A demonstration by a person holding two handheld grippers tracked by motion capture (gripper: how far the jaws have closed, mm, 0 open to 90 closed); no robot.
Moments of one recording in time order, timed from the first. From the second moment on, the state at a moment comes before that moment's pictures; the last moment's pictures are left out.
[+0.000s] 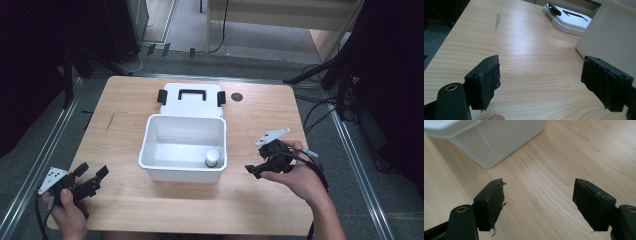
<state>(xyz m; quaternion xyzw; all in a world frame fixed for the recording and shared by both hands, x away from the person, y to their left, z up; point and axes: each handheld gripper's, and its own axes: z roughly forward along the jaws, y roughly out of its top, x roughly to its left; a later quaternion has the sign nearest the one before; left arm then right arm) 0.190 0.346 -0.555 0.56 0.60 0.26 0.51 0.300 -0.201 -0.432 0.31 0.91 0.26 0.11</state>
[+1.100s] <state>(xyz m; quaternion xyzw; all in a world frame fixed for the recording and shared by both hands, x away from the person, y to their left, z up) 0.189 0.346 -0.555 0.57 0.60 0.26 0.51 0.223 -0.344 -0.547 0.45 0.75 0.45 0.19</state>
